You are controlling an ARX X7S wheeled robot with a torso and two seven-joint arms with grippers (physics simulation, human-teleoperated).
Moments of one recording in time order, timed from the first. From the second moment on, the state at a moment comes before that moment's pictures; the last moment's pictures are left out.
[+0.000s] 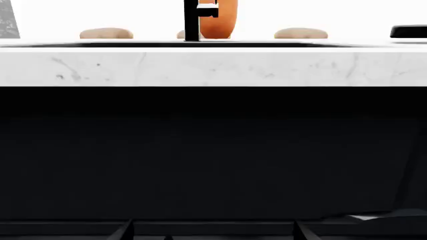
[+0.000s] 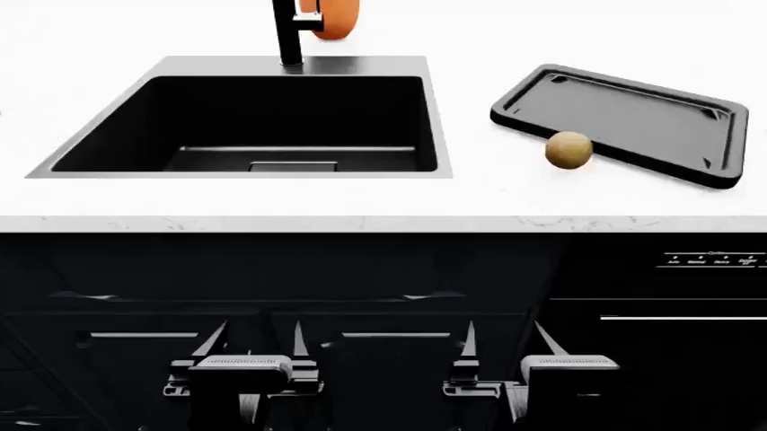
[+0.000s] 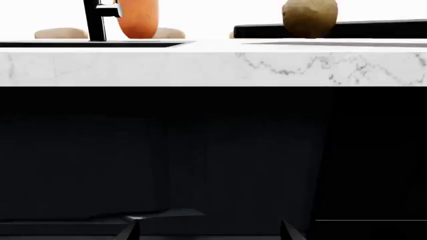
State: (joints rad) left arm 0.00 0.00 0.00 0.00 0.00 0.00 0.00; right arm 0.00 0.00 0.00 0.00 0.00 0.00 0.00
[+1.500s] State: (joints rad) left arm -0.32 -0.21 -0.21 1.02 -0.52 -1.47 -0.17; right arm 0.32 0.24 0.12 -1.03 0.49 1.42 0.32
